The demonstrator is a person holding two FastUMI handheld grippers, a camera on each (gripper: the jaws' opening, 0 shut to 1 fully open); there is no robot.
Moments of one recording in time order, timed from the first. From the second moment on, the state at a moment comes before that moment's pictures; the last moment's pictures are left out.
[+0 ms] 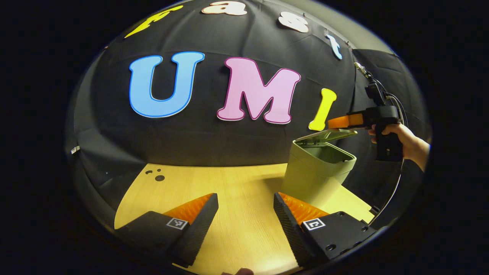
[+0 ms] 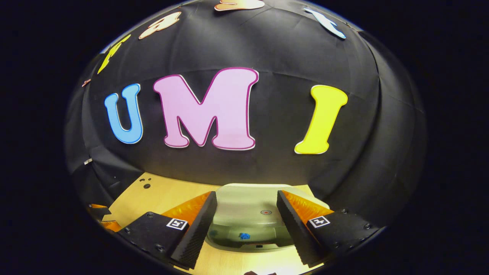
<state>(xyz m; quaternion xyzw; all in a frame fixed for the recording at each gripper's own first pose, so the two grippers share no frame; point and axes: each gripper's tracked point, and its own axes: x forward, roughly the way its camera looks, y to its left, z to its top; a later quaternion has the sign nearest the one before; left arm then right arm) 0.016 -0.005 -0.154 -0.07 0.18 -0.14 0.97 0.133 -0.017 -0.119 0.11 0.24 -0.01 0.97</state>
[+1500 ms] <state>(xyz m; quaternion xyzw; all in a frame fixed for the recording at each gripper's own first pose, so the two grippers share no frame) 0.015 0.020 -0.166 -0.07 0.18 -0.17 0.97 0.098 -0.020 -0.190 0.15 0.24 -0.06 0.96</state>
